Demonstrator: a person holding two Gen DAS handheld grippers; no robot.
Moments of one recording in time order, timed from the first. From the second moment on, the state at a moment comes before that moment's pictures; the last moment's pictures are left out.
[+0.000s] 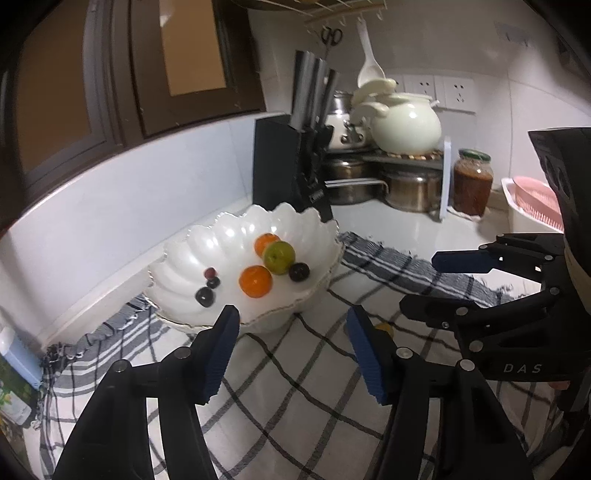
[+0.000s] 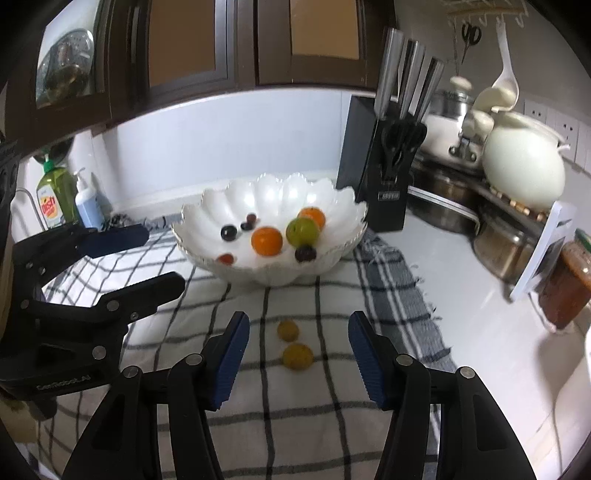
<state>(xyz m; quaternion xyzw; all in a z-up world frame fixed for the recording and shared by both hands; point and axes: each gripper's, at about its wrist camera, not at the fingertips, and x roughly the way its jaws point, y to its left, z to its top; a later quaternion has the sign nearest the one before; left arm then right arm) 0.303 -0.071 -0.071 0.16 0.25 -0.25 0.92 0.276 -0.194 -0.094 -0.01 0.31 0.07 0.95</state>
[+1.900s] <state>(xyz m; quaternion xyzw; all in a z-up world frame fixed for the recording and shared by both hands) 0.363 -0.143 -0.155 0.29 0.30 -0.43 0.80 0.323 -0.204 -0.160 0.02 0.40 0.09 0.91</state>
